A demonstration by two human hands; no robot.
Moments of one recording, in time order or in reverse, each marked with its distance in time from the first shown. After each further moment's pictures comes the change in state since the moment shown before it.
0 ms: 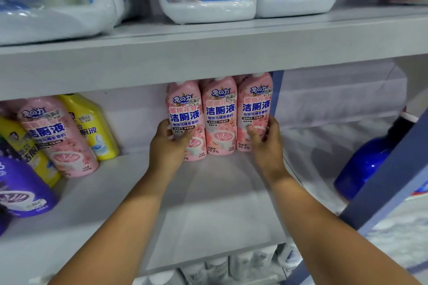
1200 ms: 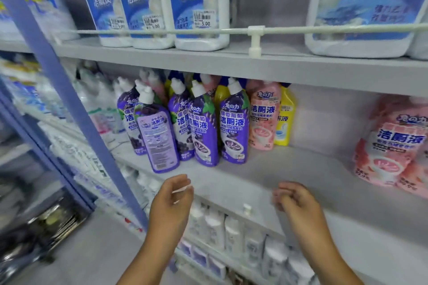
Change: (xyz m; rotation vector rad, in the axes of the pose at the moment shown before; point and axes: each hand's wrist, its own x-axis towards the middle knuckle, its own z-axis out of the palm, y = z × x) left_hand -0.209 -0.038 -0.339 0.013 0.597 -0.238; right_hand -0.237 -0.047 0.202 -0.079 -0.647 0.349
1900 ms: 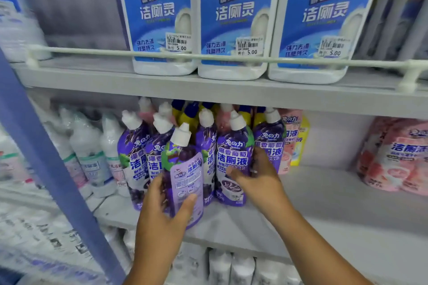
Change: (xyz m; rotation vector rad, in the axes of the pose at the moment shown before) left_hand 0.168 -0.004 -0.089 0.089 -0.176 0.243; right_hand 0.058 -0.104 0.209 -0.167 0.115 -0.159
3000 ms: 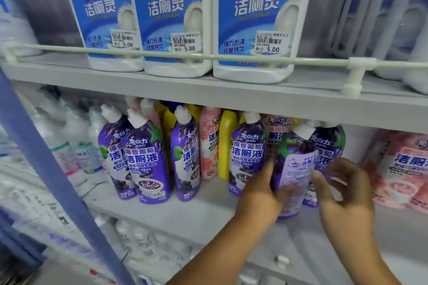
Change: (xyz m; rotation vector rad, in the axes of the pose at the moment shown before) left_hand -0.026 0.081 0.218 0.135 -0.500 0.114; right_hand -0.005 0.055 -0.163 0.015 0.469 -0.285
